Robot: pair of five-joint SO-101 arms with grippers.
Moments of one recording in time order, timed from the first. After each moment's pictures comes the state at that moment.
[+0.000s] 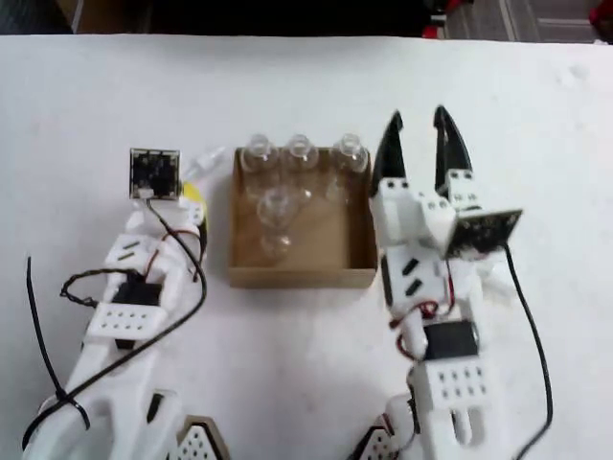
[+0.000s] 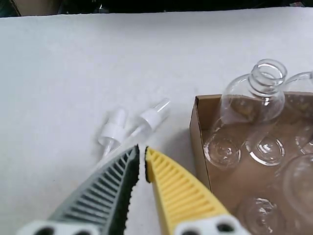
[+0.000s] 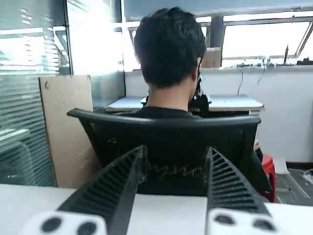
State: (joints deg) left arm -2.9 -39.2 72.7 5.2 2.0; right arm -10.2 -68.8 68.5 -3.2 -1.1
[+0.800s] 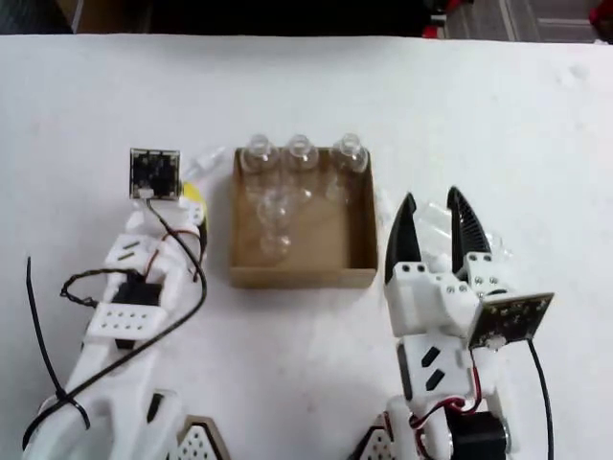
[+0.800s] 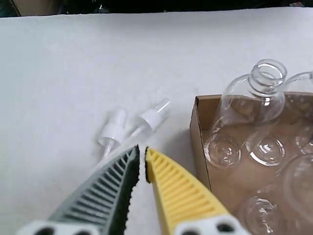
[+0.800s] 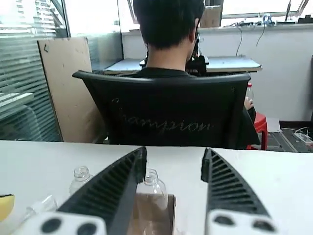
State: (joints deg) left arm -2.9 -39.2 72.7 5.2 2.0; right arm -10.1 -103.1 67.4 44.3 -1.5
